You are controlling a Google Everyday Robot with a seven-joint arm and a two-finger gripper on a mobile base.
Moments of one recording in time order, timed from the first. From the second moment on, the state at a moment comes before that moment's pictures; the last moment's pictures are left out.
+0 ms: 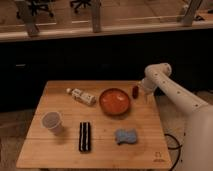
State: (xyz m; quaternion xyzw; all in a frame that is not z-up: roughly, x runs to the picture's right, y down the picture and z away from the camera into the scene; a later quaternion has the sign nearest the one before) arm 0.246 0.044 0.945 -0.22 -0.10 -0.21 0.95
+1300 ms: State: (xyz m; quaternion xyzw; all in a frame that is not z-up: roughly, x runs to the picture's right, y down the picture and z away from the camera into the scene) arm 0.220 0.045 0.972 -0.24 -0.12 -0.25 0.93
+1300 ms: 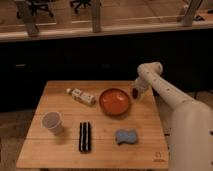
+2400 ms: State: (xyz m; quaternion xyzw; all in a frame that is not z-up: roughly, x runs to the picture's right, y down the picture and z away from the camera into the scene) arm 0.232 0.057 0.966 -0.25 -0.13 -0.24 0.93
